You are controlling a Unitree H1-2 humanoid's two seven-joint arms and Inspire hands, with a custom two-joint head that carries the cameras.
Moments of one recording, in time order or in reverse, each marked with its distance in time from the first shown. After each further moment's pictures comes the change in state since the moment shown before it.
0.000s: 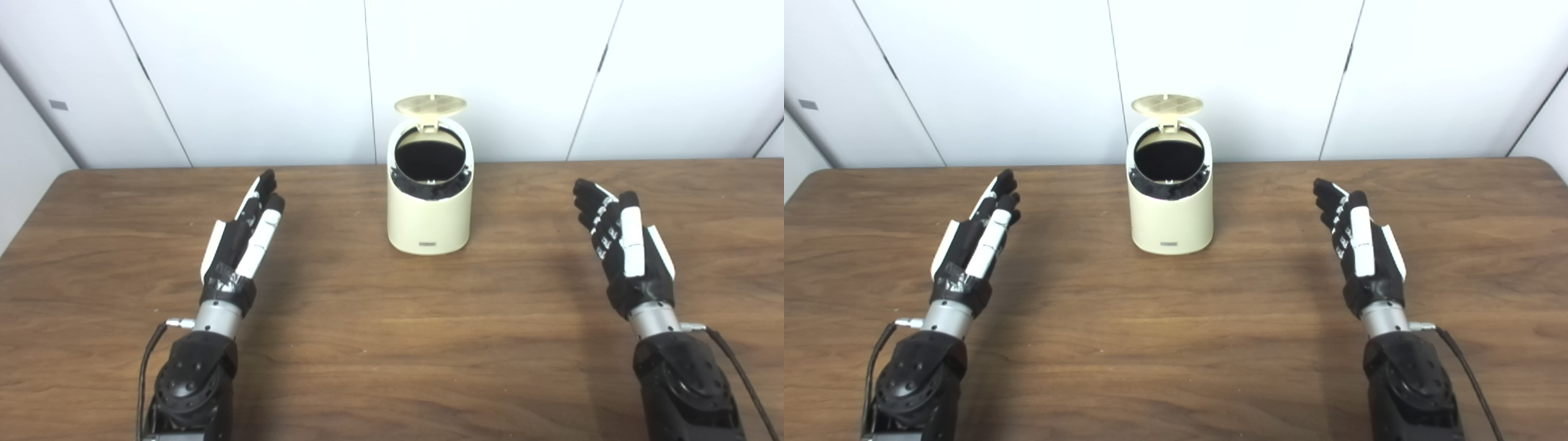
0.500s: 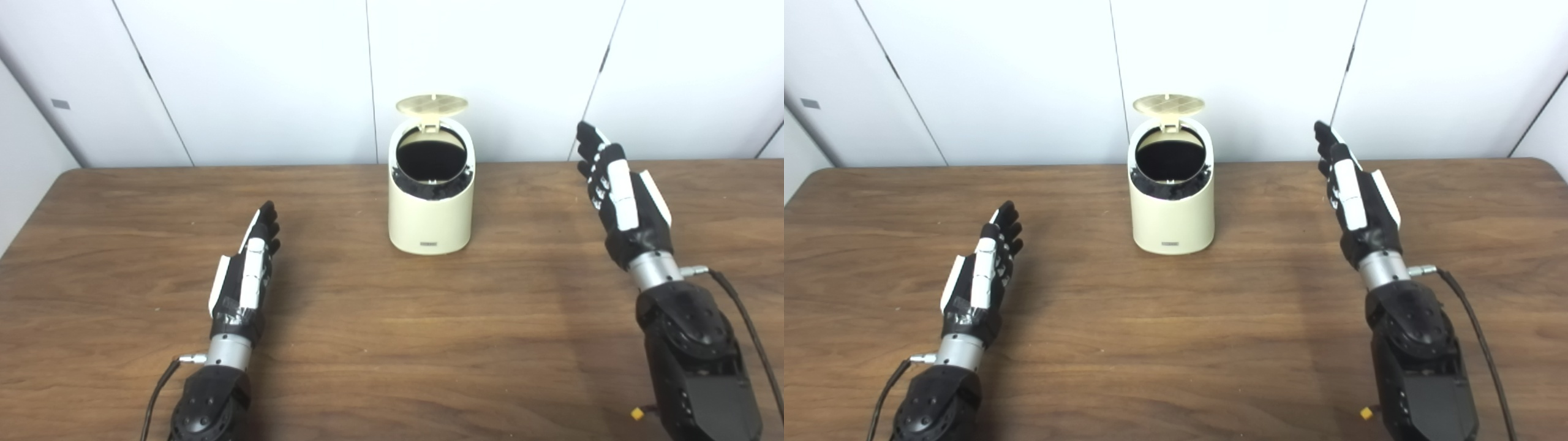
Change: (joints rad) left arm 0.077 -0.062 0.002 0.090 -0.016 -0.131 0.039; right arm -0.158 -0.070 0.071 0.008 -0.104 0.015 0.033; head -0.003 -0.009
